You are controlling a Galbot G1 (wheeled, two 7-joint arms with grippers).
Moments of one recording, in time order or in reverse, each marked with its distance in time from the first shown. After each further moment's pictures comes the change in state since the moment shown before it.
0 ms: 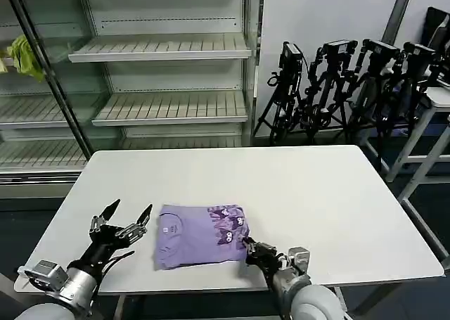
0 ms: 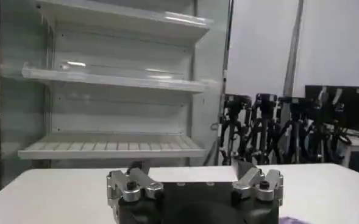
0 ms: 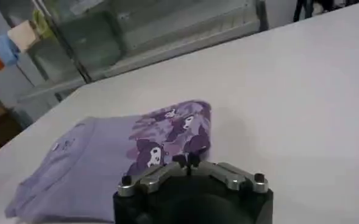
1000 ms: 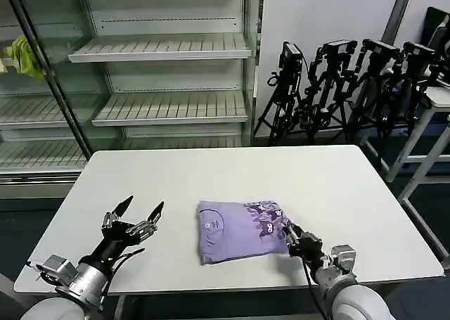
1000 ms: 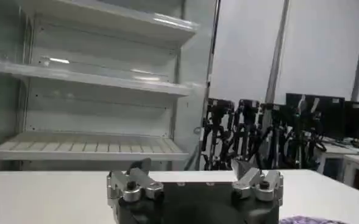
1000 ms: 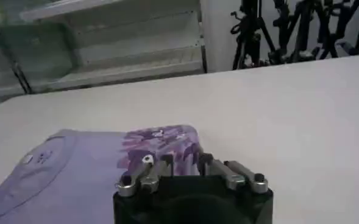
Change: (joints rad) left arm -0.040 0.013 0.056 0.002 -0.037 -0.003 0.002; right arm -0.162 -0.099 0.262 0.061 -0.128 0.000 -0.037
